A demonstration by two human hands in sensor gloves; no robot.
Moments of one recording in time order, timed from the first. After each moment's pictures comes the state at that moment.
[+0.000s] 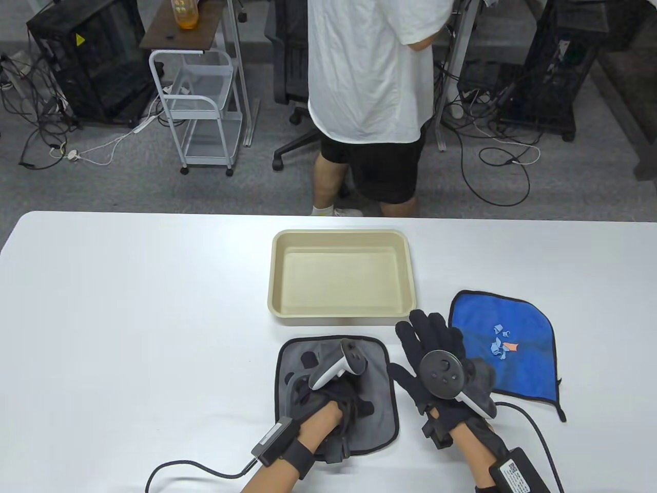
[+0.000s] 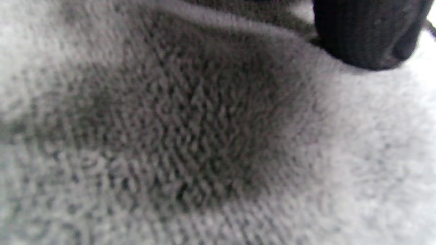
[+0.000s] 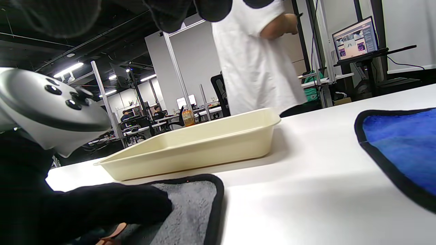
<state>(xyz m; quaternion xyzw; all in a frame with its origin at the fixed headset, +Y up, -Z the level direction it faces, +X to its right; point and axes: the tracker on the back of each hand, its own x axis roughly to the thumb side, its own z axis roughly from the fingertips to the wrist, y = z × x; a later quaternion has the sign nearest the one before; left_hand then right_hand) -0.031 -0.818 -0.329 -0.39 0.01 0.08 0.92 0.165 -0.724 -0.296 0.11 -0.06 0.98 0.17</state>
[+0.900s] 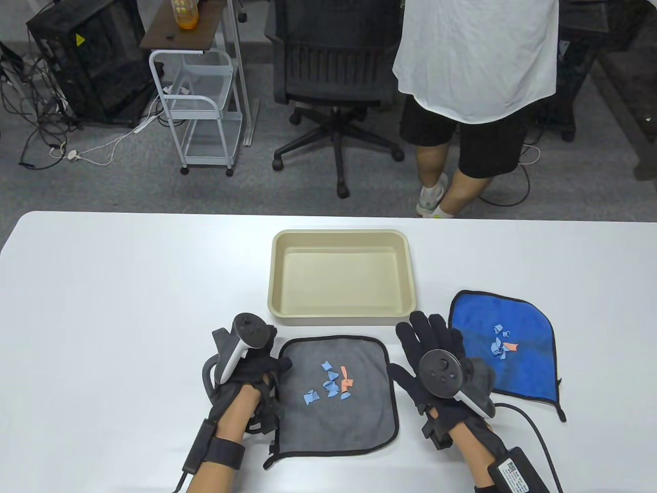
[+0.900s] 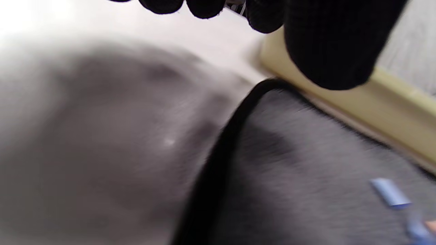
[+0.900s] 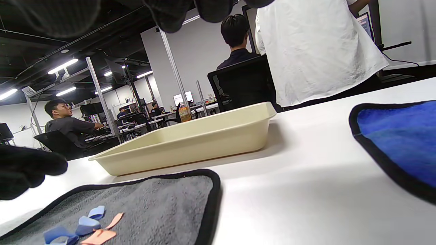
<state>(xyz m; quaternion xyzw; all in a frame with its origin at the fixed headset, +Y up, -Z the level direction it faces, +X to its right) -0.185 -0.784 -0.353 -0.21 0.13 0.20 0.95 0.165 -0.728 -0.297 0.10 -0.05 0.98 0.17</state>
